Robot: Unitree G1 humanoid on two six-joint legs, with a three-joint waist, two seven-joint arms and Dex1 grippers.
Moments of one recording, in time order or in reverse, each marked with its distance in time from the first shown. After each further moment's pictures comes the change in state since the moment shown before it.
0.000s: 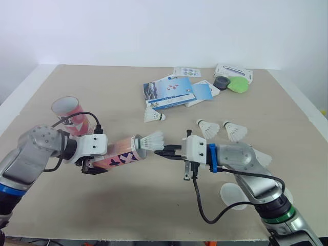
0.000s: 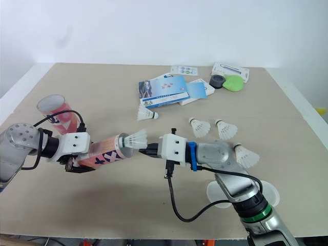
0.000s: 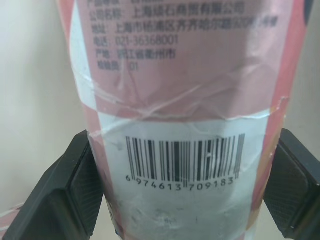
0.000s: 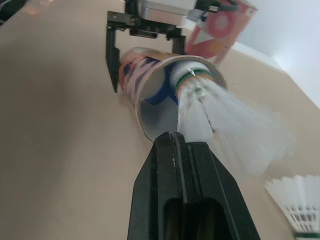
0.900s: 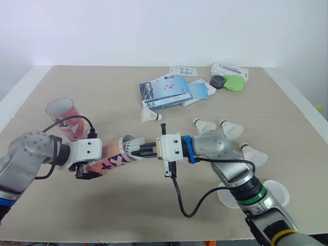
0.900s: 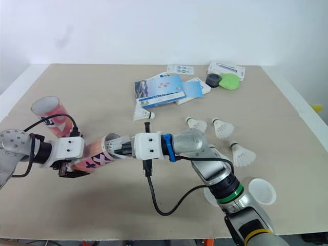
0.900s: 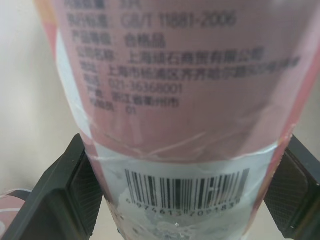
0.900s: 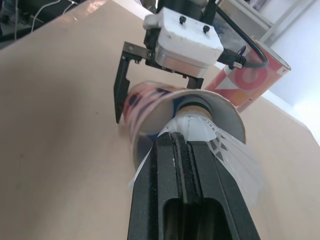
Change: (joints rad) left arm 0.106 0.056 0.062 -0.075 -0.011 0.037 0.016; right arm -0.204 0.169 0.118 0.170 -0.118 -0.116 0.076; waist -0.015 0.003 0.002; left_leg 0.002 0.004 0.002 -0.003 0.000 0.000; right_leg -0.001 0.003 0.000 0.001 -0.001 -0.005
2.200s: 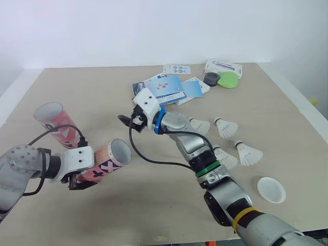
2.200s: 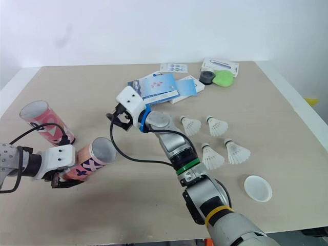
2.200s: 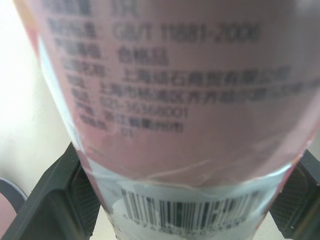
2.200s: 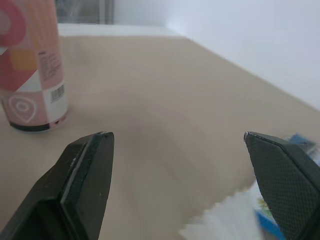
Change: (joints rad) left arm 0.220 0.023 0.127 -0.104 -0.057 0.057 0.080; right arm -0.289 0.420 -0.130 0.645 -0.089 0.220 -0.500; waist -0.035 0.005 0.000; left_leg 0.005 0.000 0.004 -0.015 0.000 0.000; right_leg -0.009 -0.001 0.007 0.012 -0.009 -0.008
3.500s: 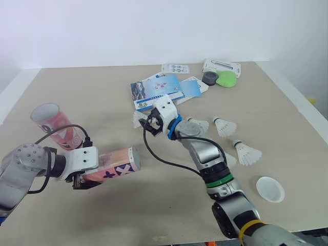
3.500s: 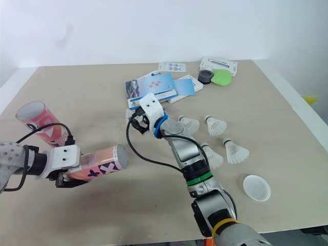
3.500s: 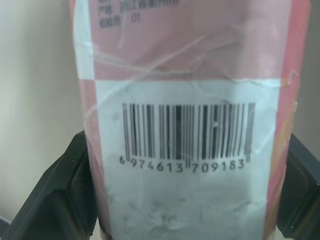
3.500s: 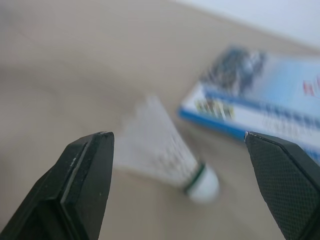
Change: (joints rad) left arm -0.053 -0.001 -0.054 0.015 -0.008 -0.018 -0.003; right arm 0.152 -0.074 -0.073 -0.319 0.026 0.241 -0.059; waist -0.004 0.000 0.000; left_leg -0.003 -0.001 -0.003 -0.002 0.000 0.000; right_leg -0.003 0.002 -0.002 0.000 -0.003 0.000
